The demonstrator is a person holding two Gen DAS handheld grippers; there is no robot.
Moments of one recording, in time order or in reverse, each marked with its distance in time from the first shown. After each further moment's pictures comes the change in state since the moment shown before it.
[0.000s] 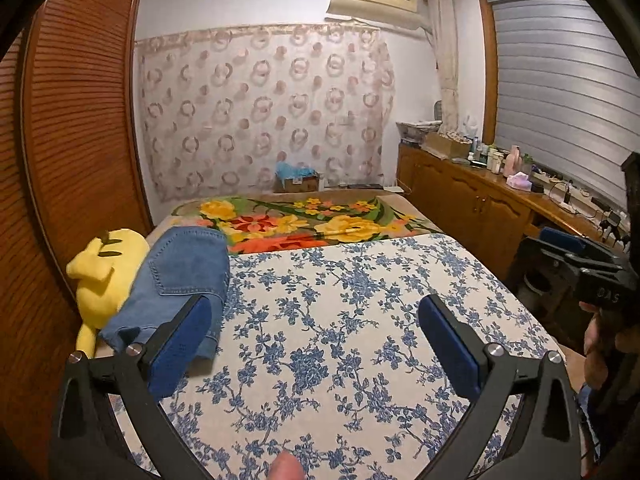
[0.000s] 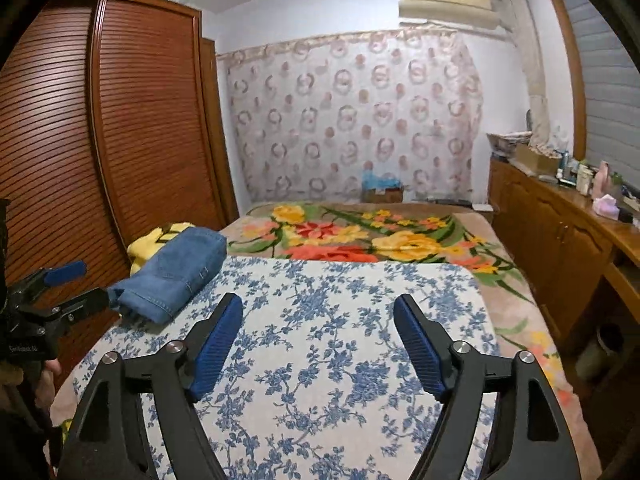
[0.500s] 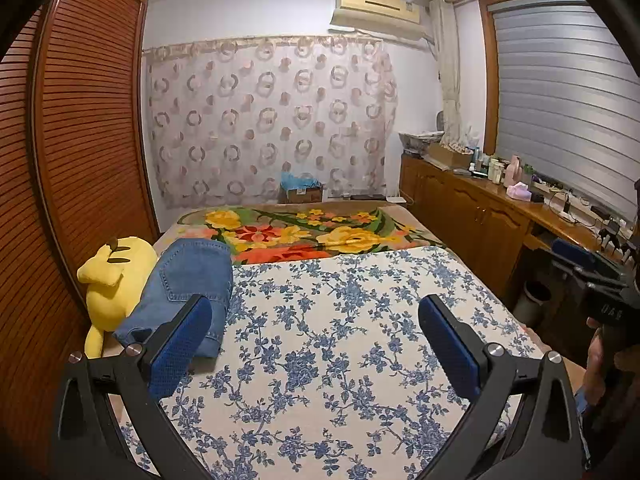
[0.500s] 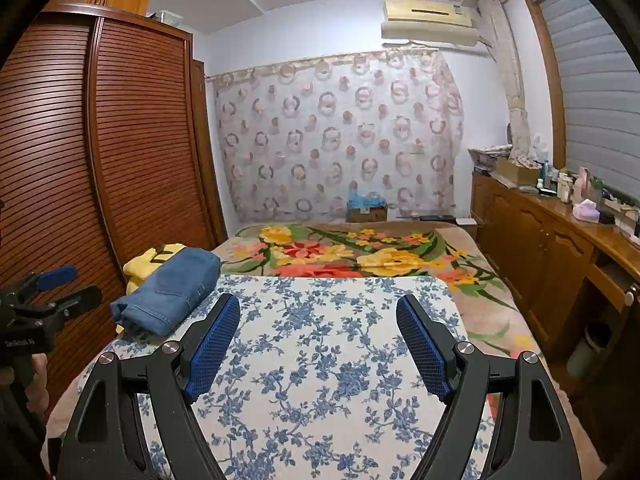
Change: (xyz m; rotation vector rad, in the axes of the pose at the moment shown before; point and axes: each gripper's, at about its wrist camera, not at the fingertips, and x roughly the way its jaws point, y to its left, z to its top) left arm -0.031 -0.011 0.009 -0.010 -0.038 0.013; right arm -0.024 0.006 -0.011 0.012 -0.056 -0.040
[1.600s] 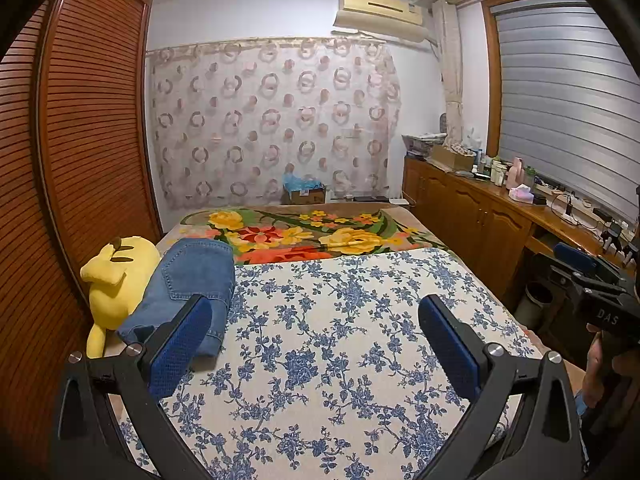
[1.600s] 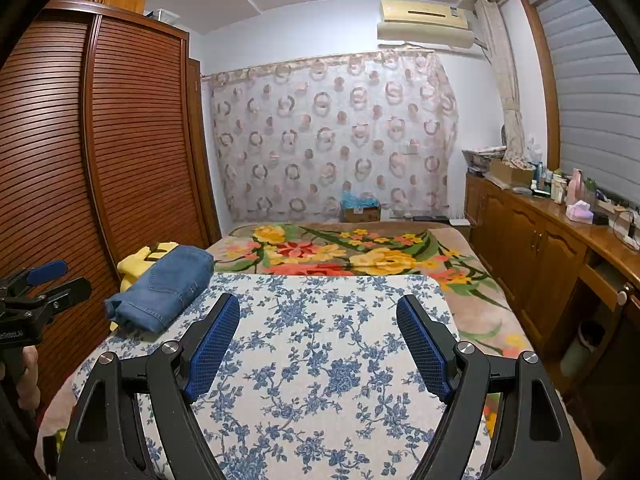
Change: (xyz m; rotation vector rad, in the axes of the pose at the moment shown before) left arm -0.005 0.000 0.002 0.005 -0.006 0.002; right arm 0.007 -0.009 0.003 -0.009 0.003 -0.005
